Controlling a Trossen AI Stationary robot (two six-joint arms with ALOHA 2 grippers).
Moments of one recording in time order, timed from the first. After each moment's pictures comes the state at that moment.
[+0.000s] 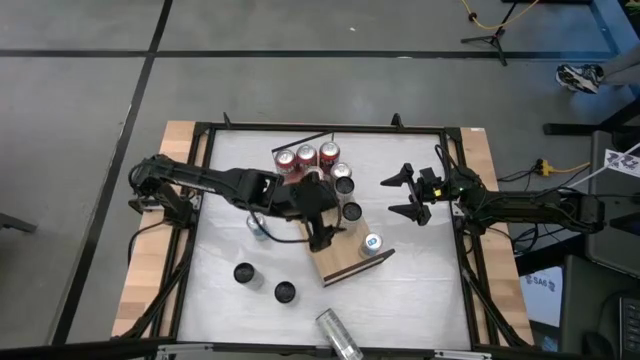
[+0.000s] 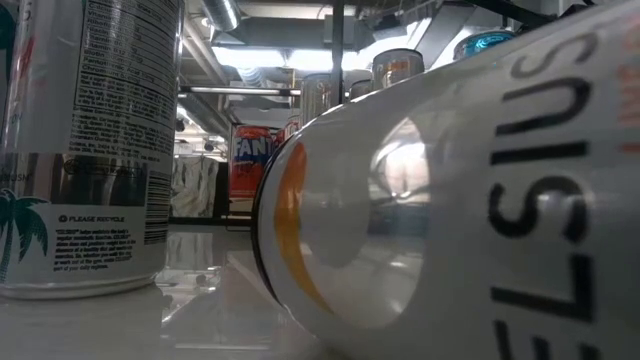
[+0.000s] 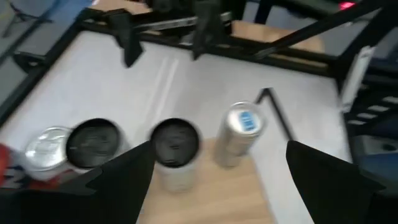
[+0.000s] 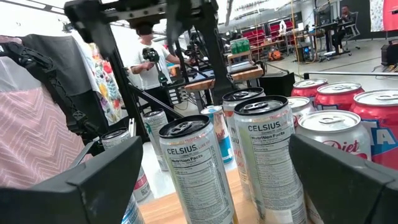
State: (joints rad) left arm -0.18 1.71 1.75 -0.70 -0.27 -0.32; right arm -0.36 0.85 0.09 0.91 -0.52 0.31
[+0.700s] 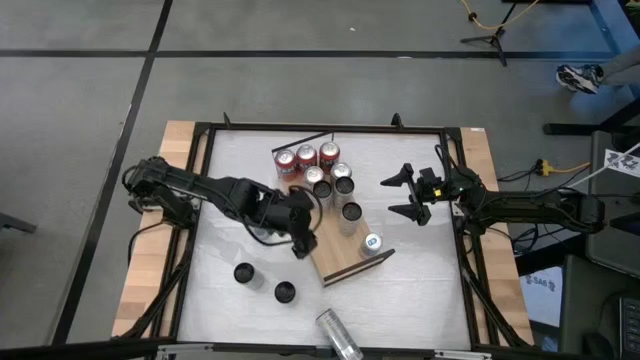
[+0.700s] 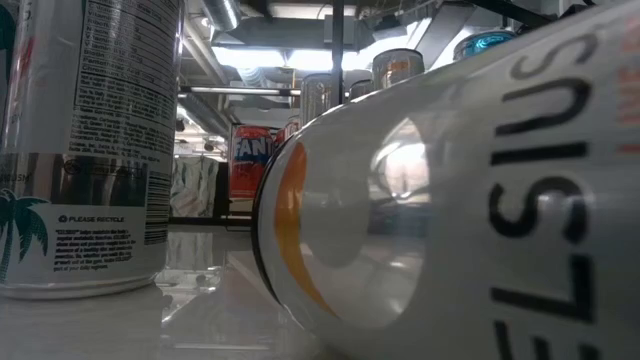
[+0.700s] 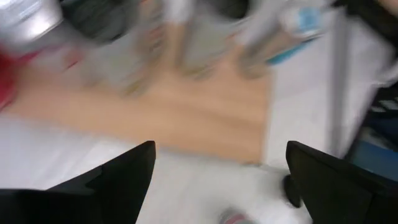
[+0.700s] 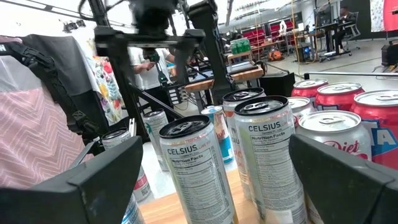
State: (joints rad) left arm -0.28 1.69 1.75 -1.08 -0.27 -0.89; right arm -0.36 0.85 0.09 0.91 -0.52 0.31
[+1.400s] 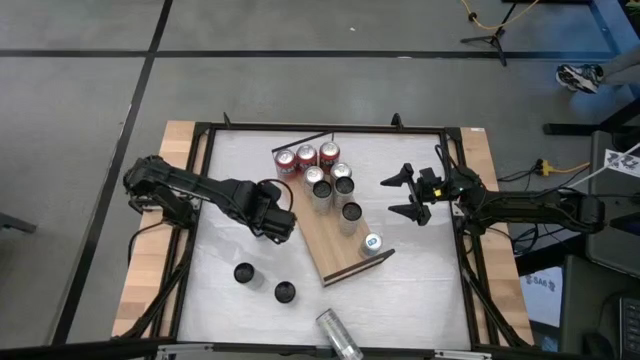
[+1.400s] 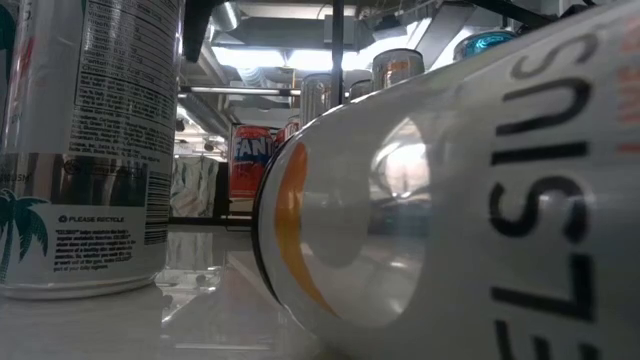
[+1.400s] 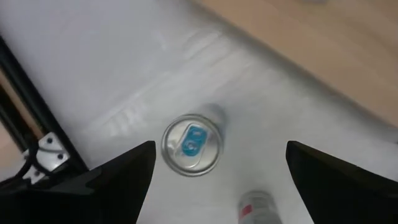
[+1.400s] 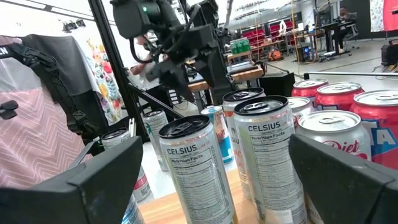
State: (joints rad) left arm -0.26 1.67 1.63 -1.56 -0.27 -1.28; right arm -0.36 0.85 0.09 0.91 -0.52 0.31
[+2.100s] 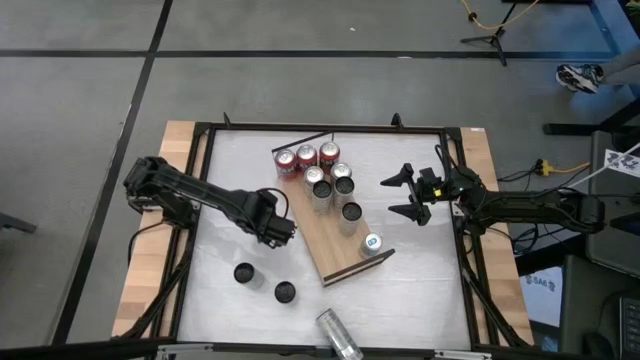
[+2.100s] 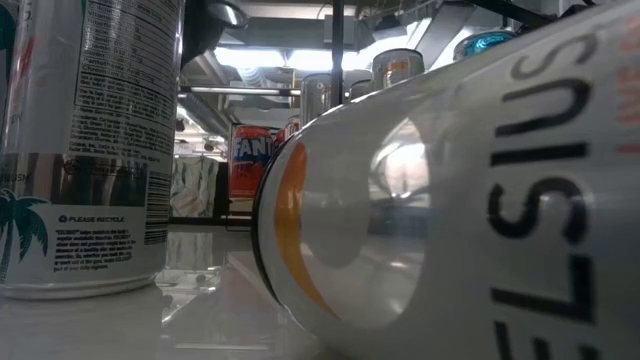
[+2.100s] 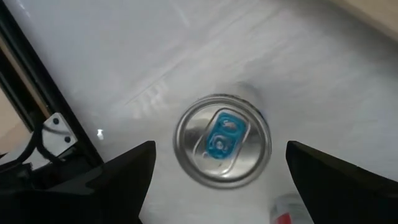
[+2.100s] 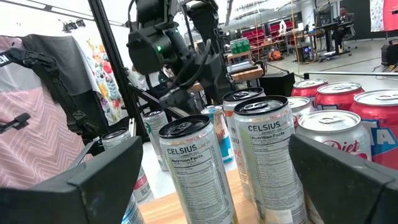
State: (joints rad) left arm -0.26 1.67 1.41 -1.48 -0.21 -1.31; right arm -0.36 0.85 0.09 0.91 -0.52 0.31
